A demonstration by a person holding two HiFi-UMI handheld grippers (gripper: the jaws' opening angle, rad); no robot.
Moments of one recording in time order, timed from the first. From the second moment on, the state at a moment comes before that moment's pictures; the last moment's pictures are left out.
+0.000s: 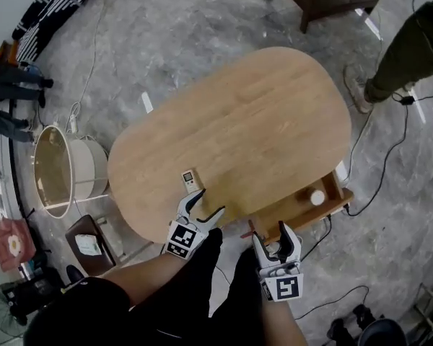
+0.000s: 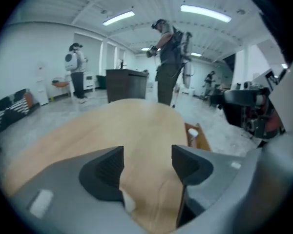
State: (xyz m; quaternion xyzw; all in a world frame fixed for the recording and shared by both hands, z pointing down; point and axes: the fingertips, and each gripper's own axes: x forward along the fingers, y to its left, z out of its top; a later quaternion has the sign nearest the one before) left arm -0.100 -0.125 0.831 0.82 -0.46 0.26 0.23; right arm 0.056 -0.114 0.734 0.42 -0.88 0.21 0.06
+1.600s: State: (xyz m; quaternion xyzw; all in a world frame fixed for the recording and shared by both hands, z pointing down) left arm -0.203 -0.126 0.916 0.62 -0.59 0.32 0.41; right arm 0.047 -0.087 0.726 0.38 -0.89 0.21 0.11
